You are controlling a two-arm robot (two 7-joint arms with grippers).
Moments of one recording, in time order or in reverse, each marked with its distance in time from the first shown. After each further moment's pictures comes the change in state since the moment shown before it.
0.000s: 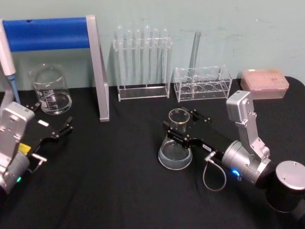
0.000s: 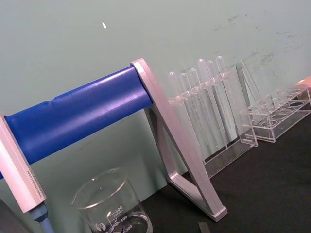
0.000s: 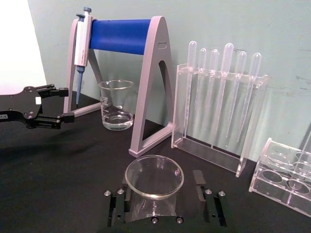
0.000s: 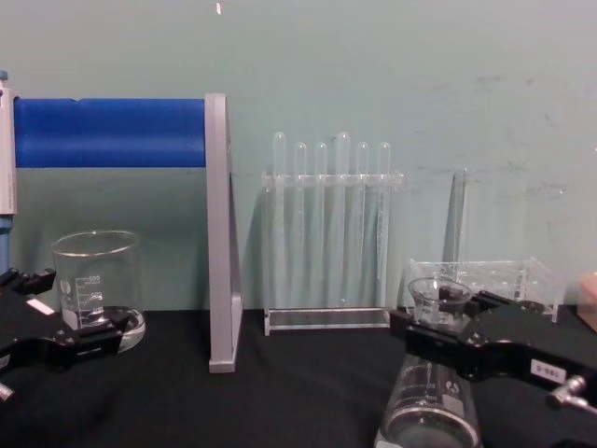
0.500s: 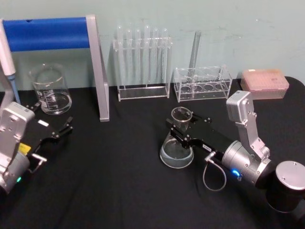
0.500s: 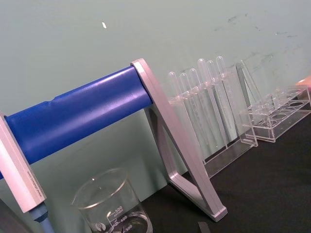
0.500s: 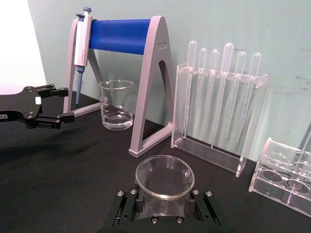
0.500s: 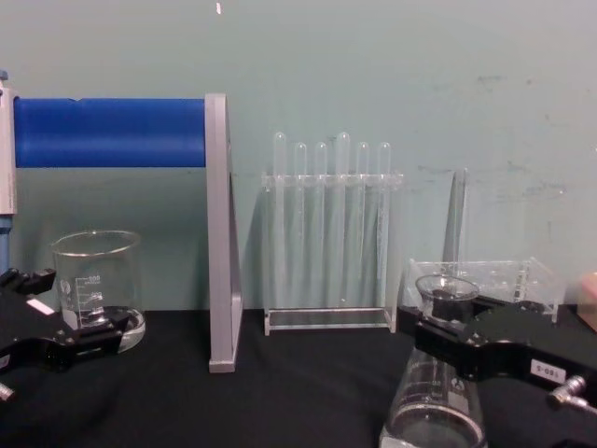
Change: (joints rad) left arm 0.000 0.000 0.000 0.000 0.000 0.000 0.000; right arm 0.000 0.000 0.000 0.000 0.000 0.000 -0.001
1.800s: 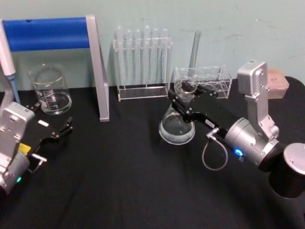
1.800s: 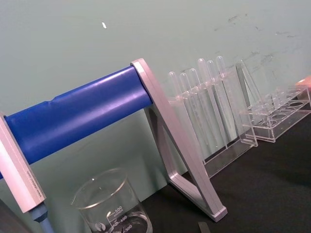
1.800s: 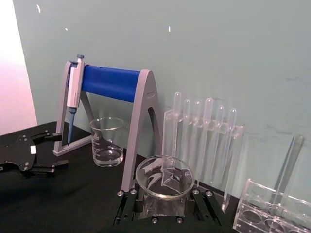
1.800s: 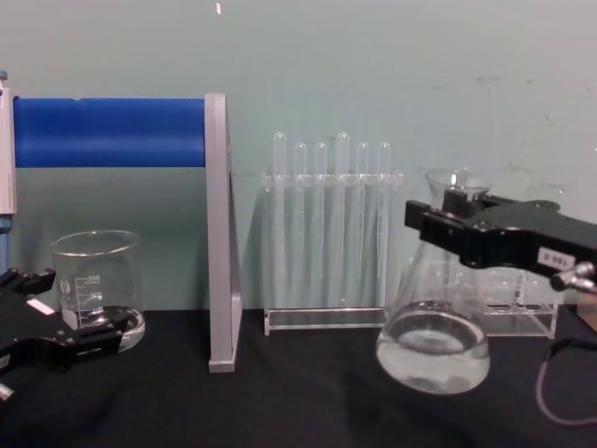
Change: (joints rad) left arm 0.000 0.000 0.000 0.000 0.000 0.000 0.000; right arm -0.018 0.003 0.040 -0.202 0.013 0.106 -0.095
